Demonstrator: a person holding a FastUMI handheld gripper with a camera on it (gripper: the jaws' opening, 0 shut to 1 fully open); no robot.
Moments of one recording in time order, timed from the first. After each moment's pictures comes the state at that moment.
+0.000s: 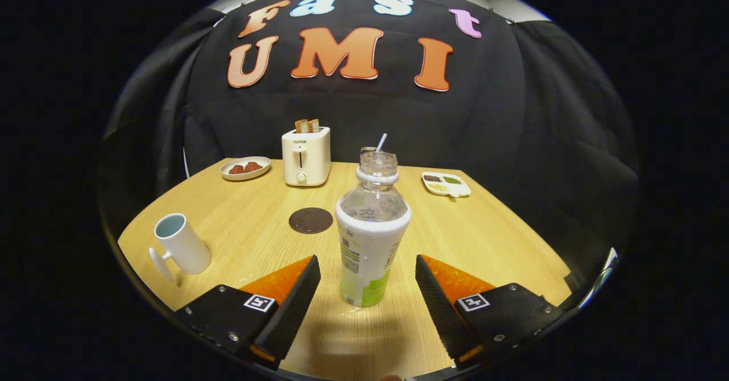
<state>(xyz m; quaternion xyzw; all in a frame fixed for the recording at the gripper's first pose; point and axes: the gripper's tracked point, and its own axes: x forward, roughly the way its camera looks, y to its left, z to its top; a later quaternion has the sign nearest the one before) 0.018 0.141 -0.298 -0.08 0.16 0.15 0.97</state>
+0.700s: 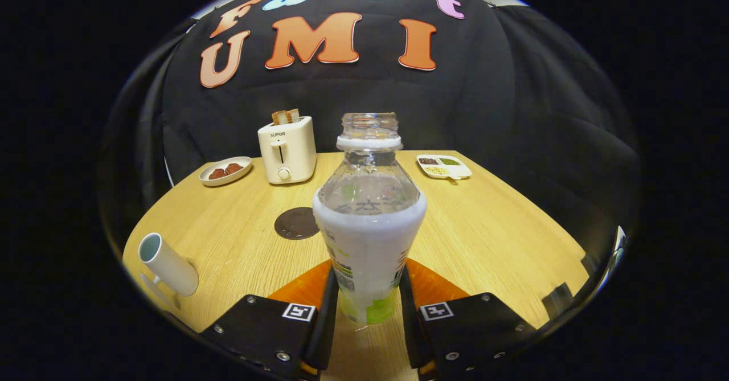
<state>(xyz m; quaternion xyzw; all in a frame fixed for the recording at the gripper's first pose) 0.043 0.159 -0.306 -0.06 0.20 0.10 0.97</state>
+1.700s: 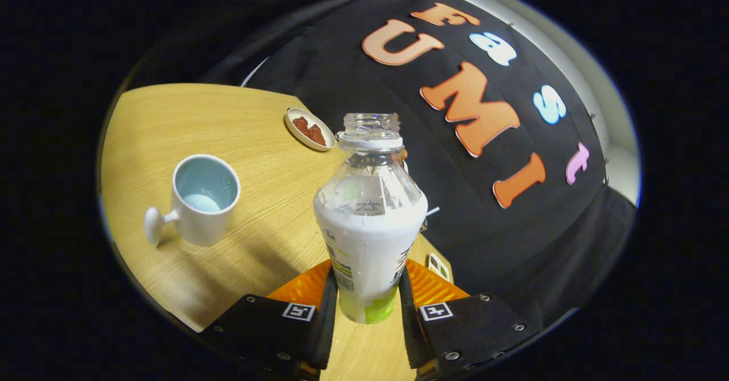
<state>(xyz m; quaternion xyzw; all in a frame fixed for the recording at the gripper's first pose) -0.017 0.305 -0.244 -0.49 0.03 0.20 0.85</state>
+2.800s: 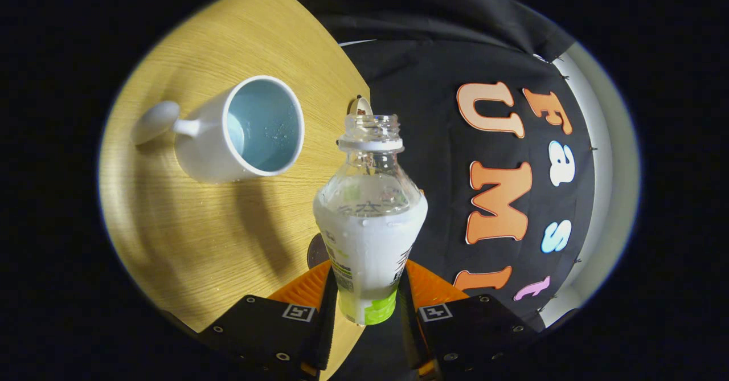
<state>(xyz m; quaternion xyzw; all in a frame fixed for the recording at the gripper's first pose) -0.005 0.343 -0.254 -0.71 -0.08 0.21 0.66</state>
